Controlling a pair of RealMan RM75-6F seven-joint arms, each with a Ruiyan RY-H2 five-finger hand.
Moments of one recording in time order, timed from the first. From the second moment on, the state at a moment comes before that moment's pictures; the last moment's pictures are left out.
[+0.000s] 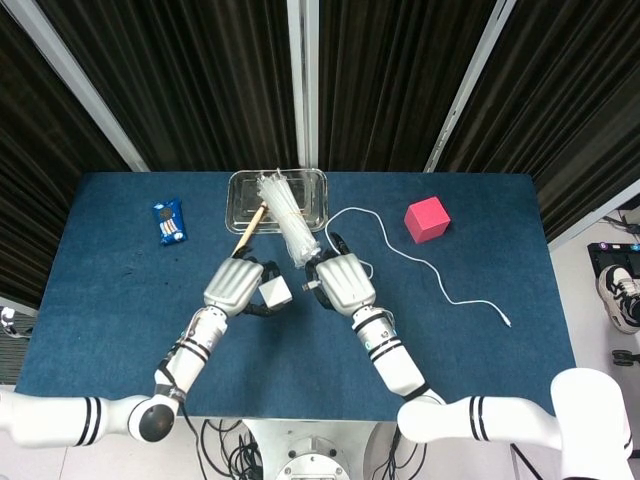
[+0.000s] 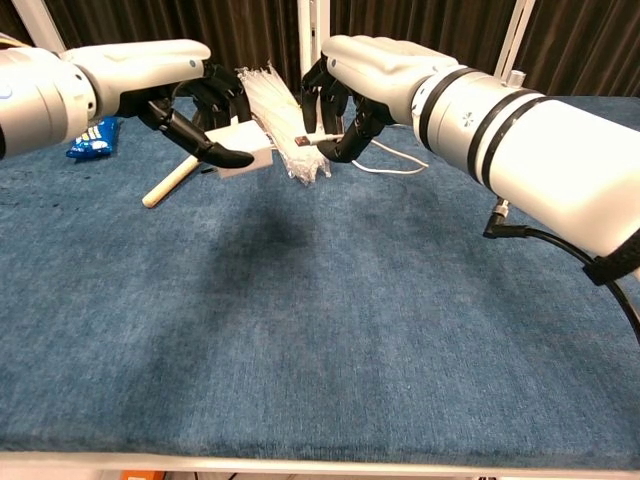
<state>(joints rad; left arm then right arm) -0.86 -1.47 -0.20 -1.82 0.83 1.09 0.53 0.87 -1.75 0.34 -1.63 -0.91 1.09 -0.70</state>
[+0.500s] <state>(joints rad) -0.89 -1.51 -0.21 -1.82 0.81 1.12 0.59 0.90 -1.76 0.34 -1.63 -0.87 1.10 -0.66</state>
